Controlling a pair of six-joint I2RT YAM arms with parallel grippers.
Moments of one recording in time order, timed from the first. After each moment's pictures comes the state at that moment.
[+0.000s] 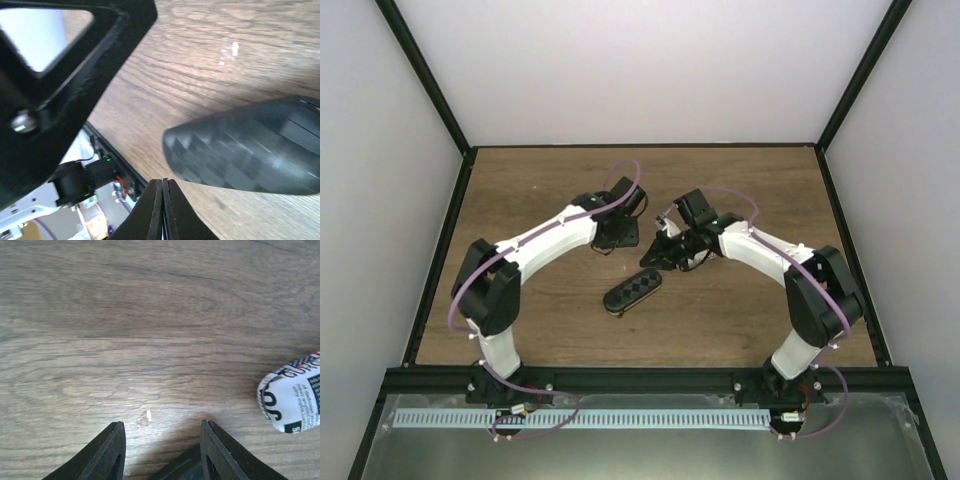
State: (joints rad) left arm -0.71 1.83 1.47 -0.83 -0.13 -0.71; right arm 0.57 1.64 1.08 -0.47 -0.74 0.71
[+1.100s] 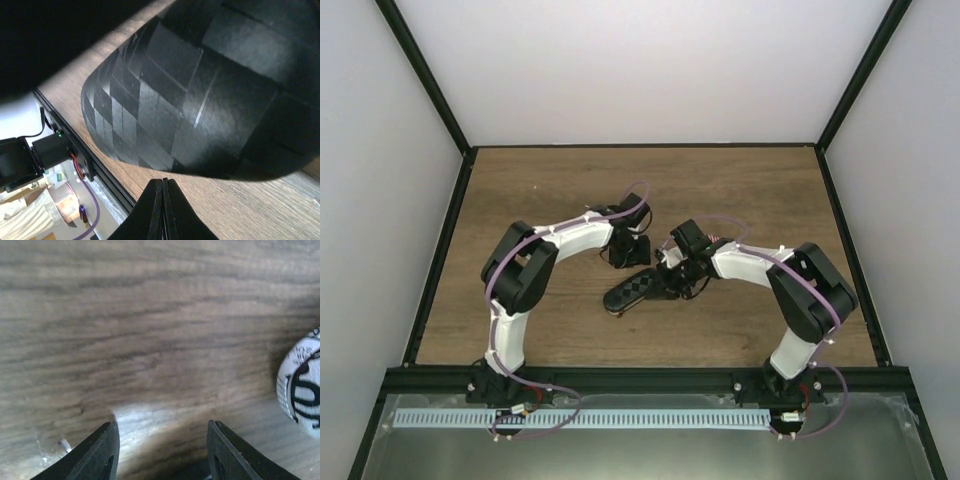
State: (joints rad) left arm -0.67 2.04 1.41 -0.66 0.21 -0.70; right arm 0.63 1.68 0.87 -0.35 -0.75 0.62
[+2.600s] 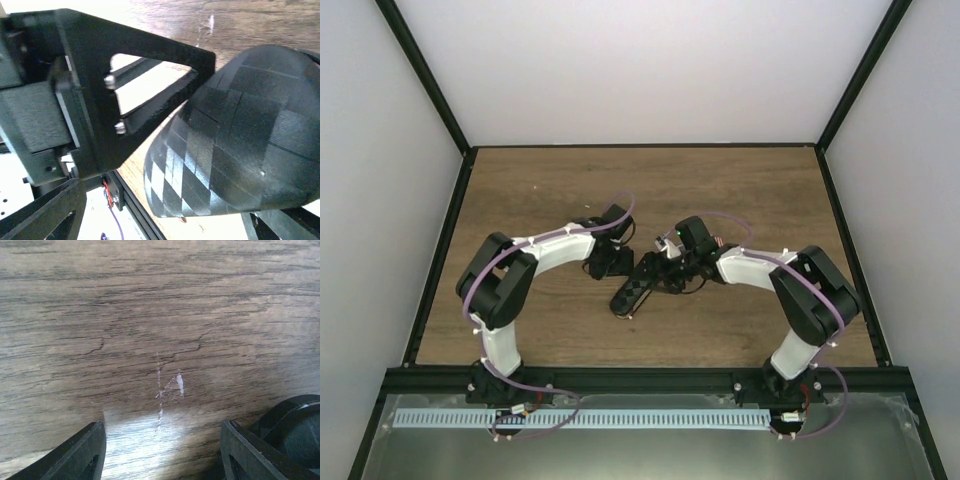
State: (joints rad) left arm -0.65 1.86 1.17 -0.63 0.11 -0.65; right arm 0.60 1.67 0.81 -0.03 -0.77 0.80
